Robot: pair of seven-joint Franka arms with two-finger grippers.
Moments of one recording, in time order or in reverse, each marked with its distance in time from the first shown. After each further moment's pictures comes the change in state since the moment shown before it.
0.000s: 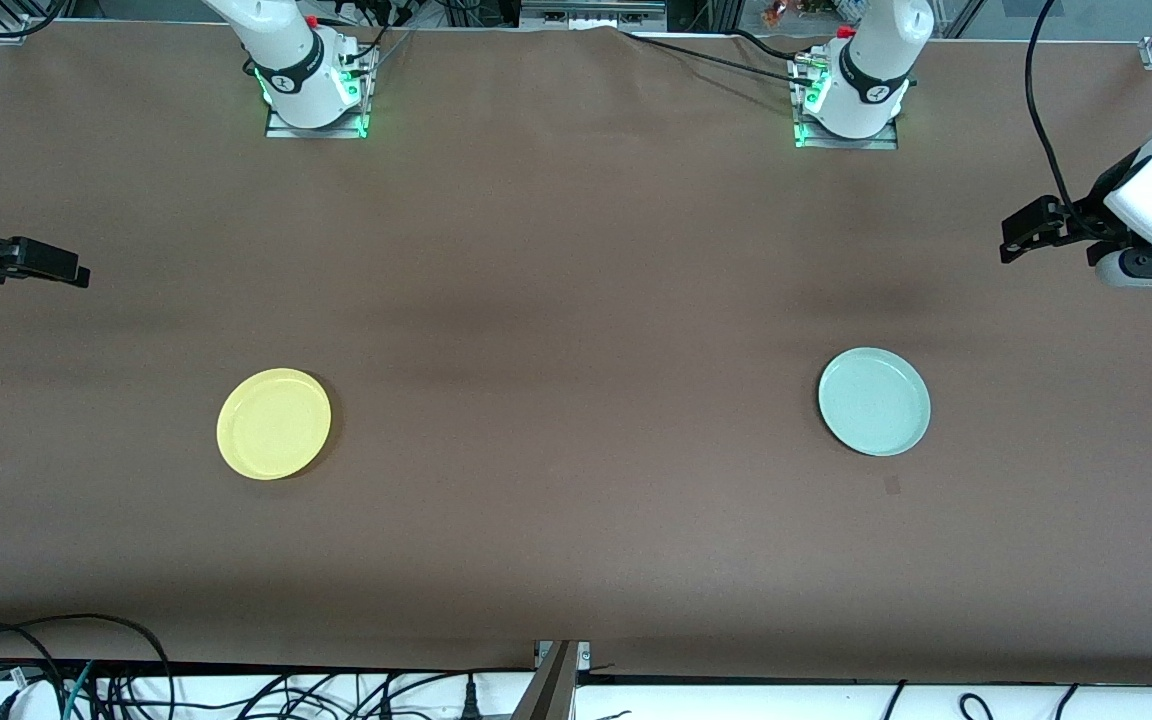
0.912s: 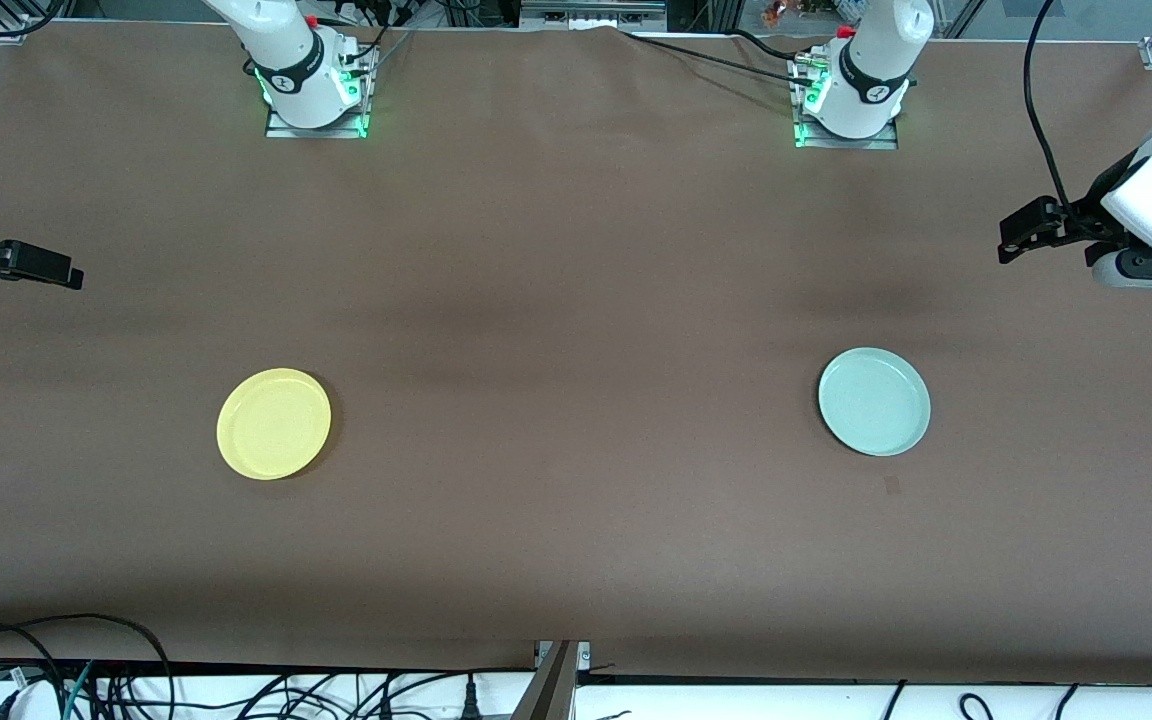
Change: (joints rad) left arm 0.000 0.002 -0.002 0.000 0.000 0.000 0.000; right arm -0.013 0.005 -0.004 0.000 0.000 0.000 0.000
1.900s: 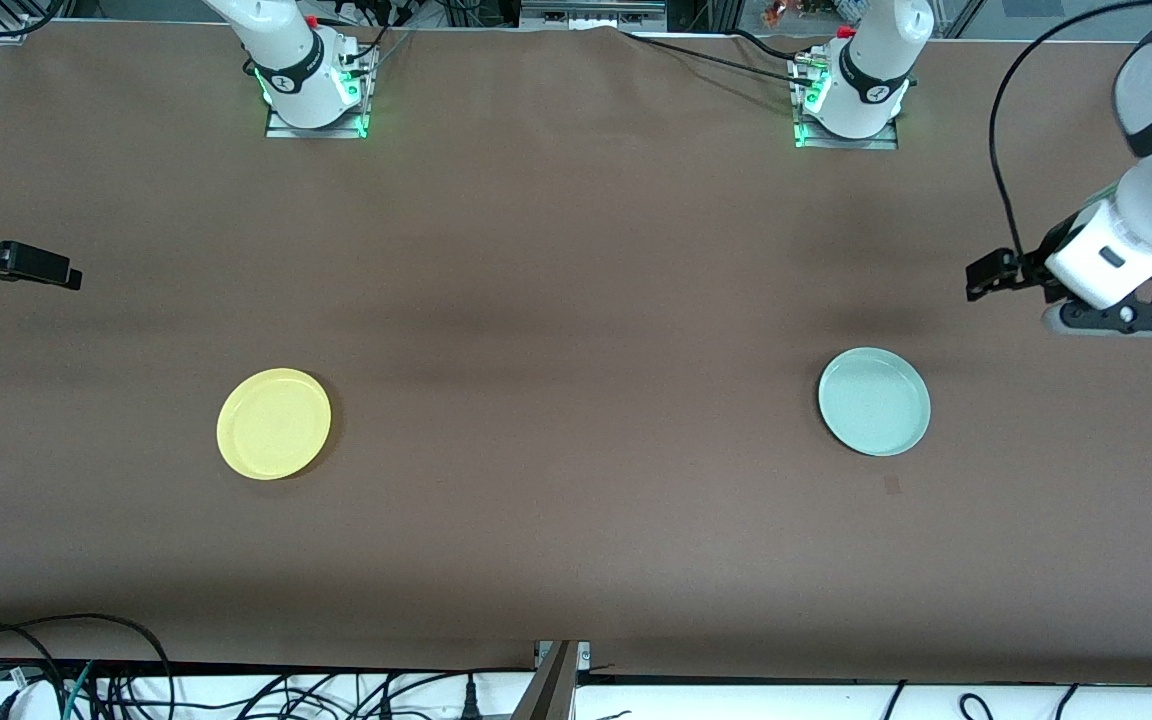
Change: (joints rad) left arm 0.023 0.045 0.003 -0.250 0.000 0.303 0.003; right arm -0.004 0.002 -0.001 0.000 -0.003 0.000 0.000
